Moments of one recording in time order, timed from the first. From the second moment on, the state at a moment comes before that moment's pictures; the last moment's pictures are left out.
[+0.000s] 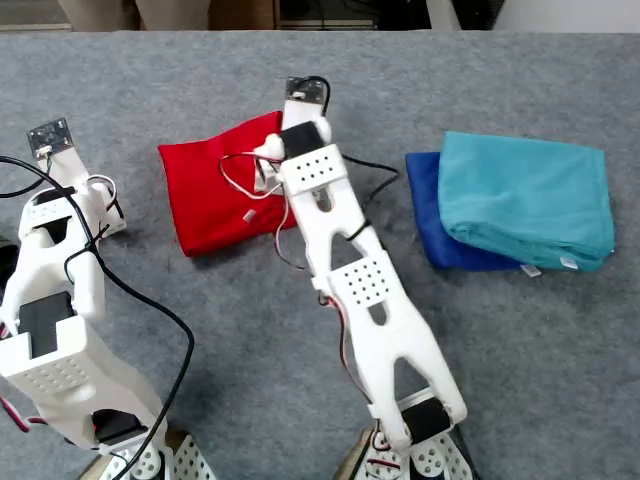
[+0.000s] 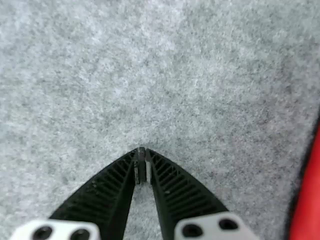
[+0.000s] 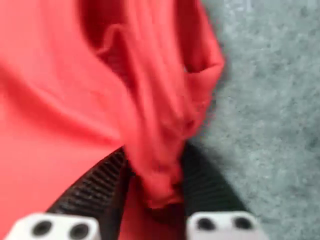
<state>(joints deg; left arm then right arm) -24.6 13.5 22.5 36.0 -5.0 -27.2 81.5 -91.6 98.2 -38.0</state>
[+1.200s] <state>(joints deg) -24.7 13.5 22.8 36.0 -5.0 8.8 47.6 -87.9 101.5 -26.2</state>
